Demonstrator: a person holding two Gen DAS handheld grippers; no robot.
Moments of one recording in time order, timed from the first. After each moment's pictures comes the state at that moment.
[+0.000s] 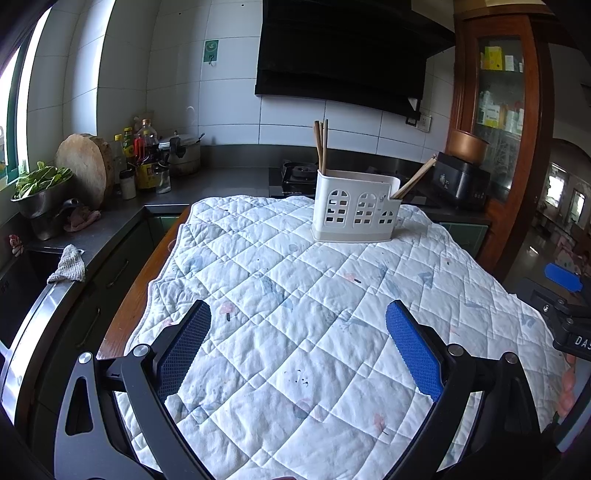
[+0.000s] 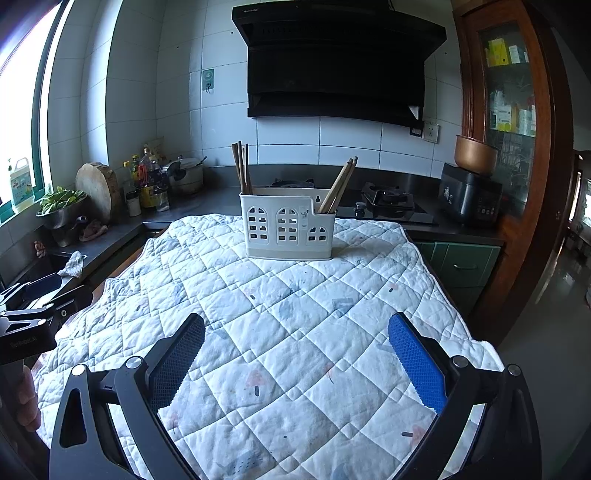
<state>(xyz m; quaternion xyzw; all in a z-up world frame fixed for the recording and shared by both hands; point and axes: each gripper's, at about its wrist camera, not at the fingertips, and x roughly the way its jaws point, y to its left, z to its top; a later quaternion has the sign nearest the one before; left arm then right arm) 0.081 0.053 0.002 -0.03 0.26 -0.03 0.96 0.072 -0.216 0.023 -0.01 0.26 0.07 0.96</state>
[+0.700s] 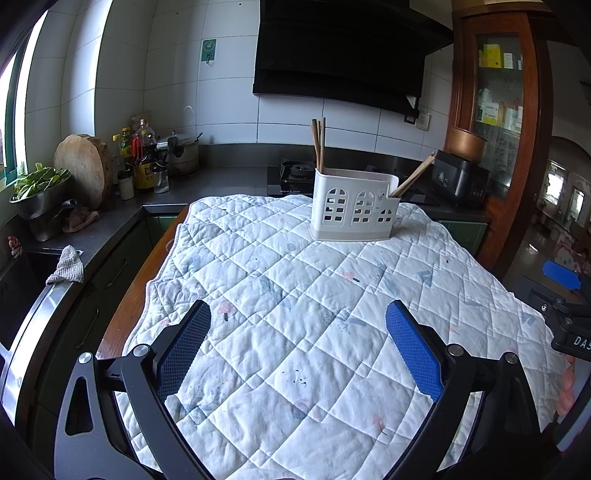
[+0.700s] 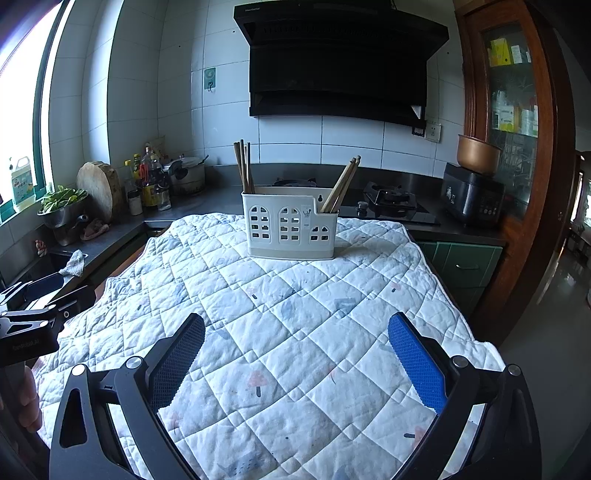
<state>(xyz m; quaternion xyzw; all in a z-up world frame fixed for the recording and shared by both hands) 0.083 0.051 0.000 -0.03 0.27 -0.04 0.96 0.074 -0.215 0.021 -0.01 0.26 0.07 0.96</state>
